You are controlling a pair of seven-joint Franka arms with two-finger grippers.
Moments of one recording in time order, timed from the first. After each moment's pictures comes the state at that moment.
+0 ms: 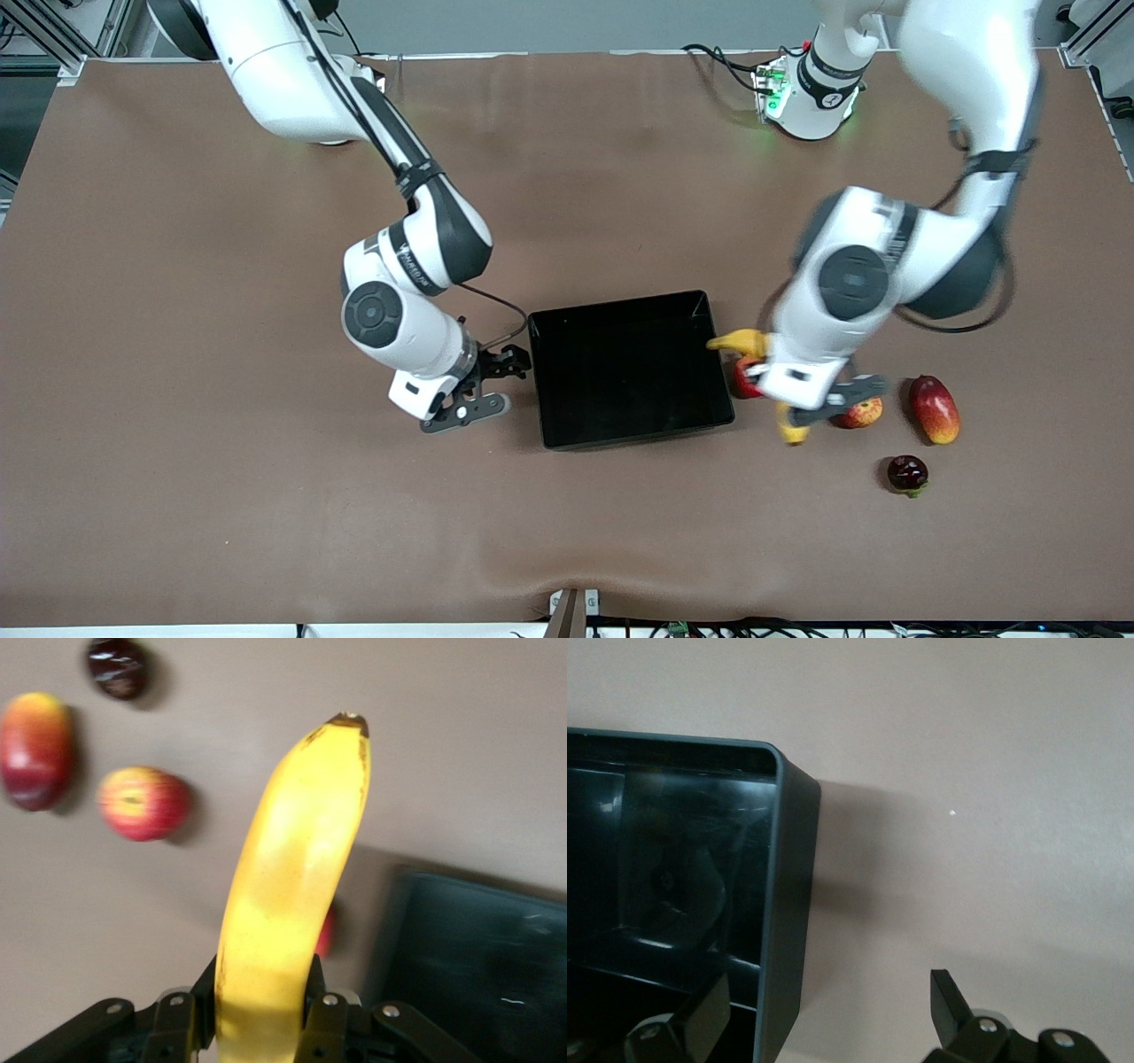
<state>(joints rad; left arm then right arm) -0.07 0.45 -0.29 -1.59 0.27 1.91 -0.79 0.54 0.73 -0.03 -1.31 0.25 2.14 0.13</state>
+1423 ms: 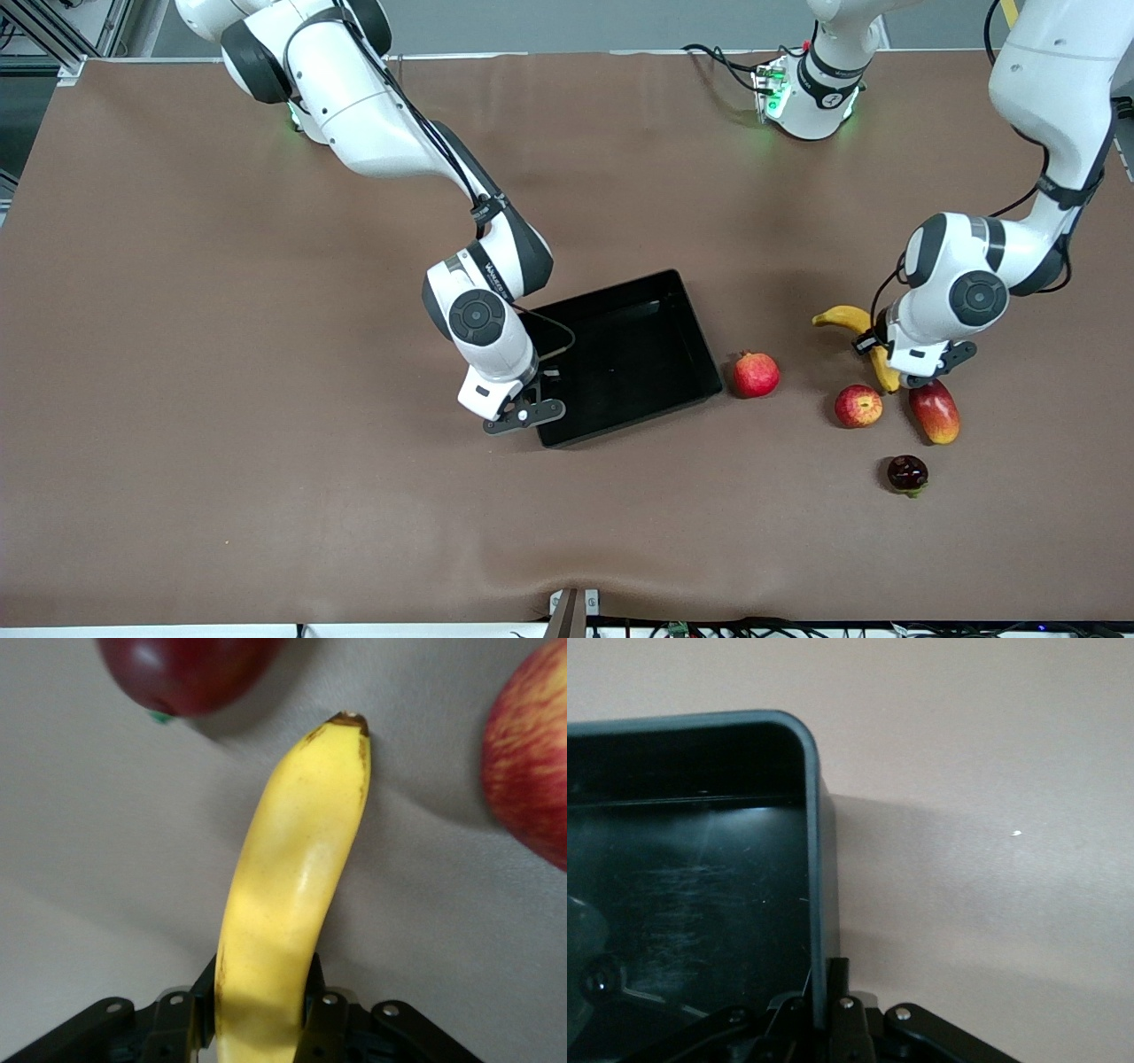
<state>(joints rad) 0.30 0.48 -0.28 -2.11 0.34 2.38 -0.74 0.67 0.94 -0.12 -1.18 0.17 2.22 0.27</state>
